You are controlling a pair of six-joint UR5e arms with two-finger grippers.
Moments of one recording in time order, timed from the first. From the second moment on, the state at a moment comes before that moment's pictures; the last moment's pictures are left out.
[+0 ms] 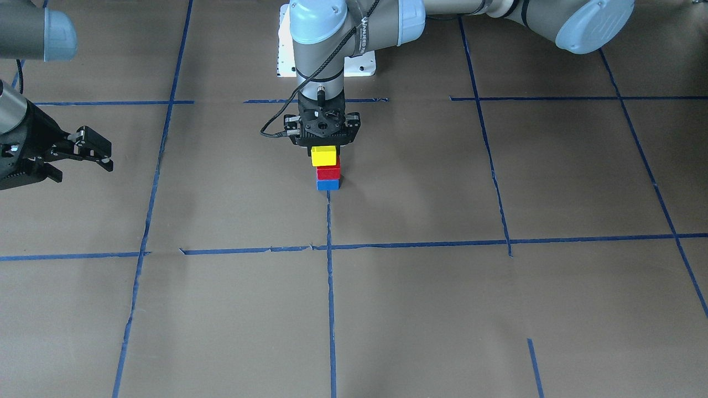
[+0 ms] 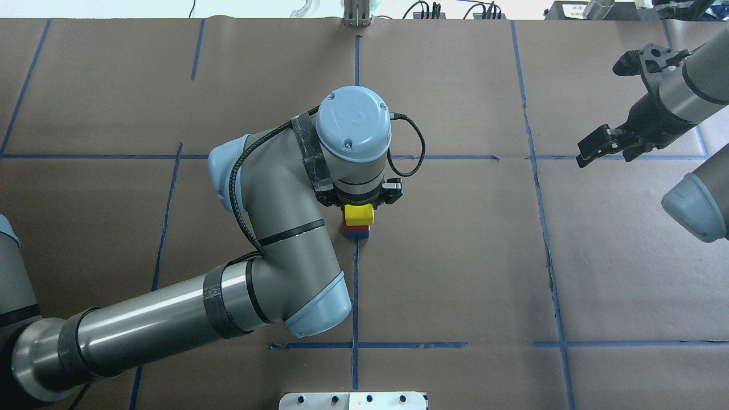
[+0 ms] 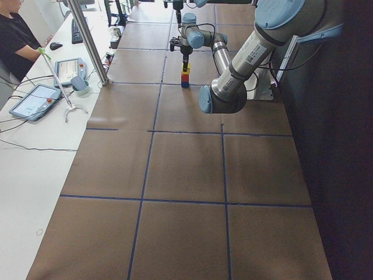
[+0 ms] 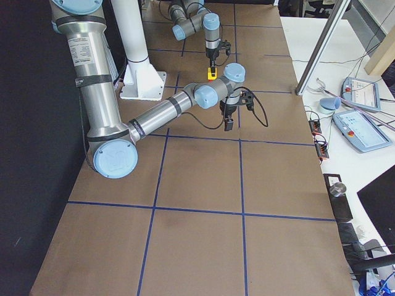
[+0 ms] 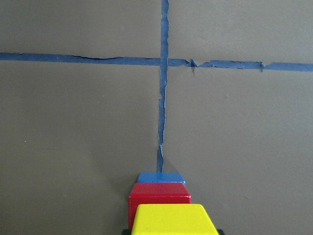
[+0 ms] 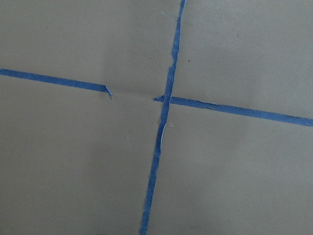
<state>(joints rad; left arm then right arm) -0.50 -2.52 -1.57 -1.41 -1.82 -1.26 1.04 -1.38 1.91 -1.58 2.28 0.56</state>
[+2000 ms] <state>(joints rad) -0.51 -2.51 -1.57 -1.42 -1.82 -1.26 1.04 -1.38 1.90 -1.58 2.29 0.56</state>
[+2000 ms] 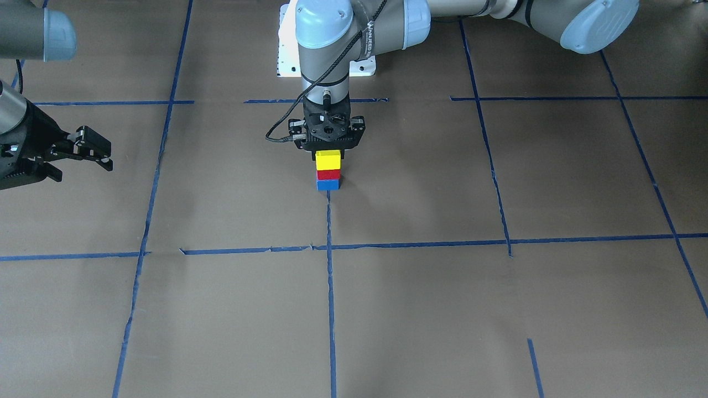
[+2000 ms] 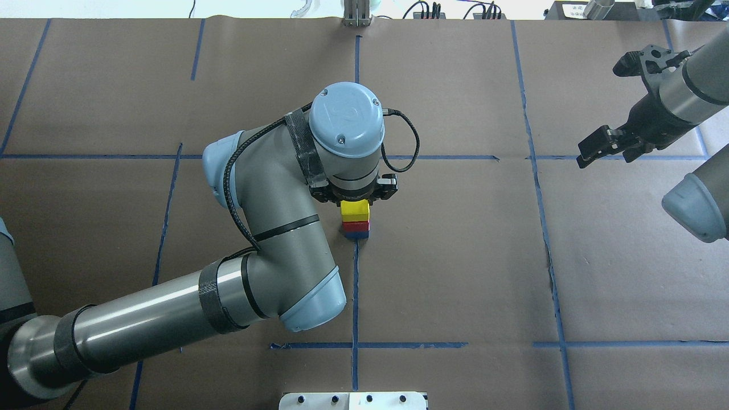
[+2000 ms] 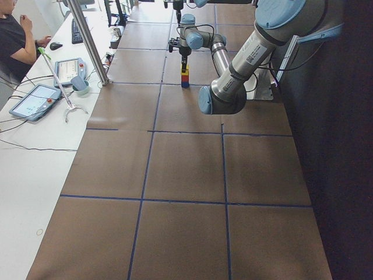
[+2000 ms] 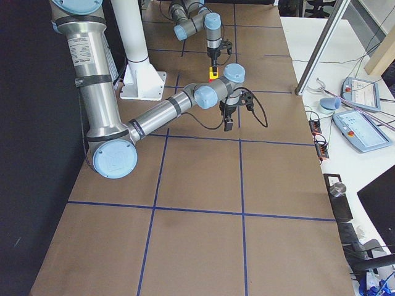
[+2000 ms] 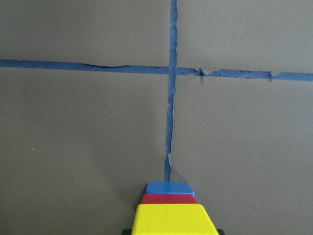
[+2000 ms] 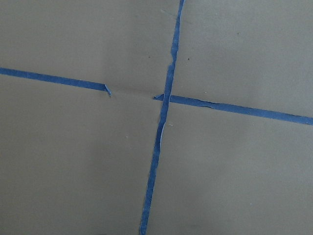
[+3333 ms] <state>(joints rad) -0.51 -2.51 -1.58 -1.43 -1.82 -1.27 1.04 -1.38 1.90 -1.58 2.29 0.56</state>
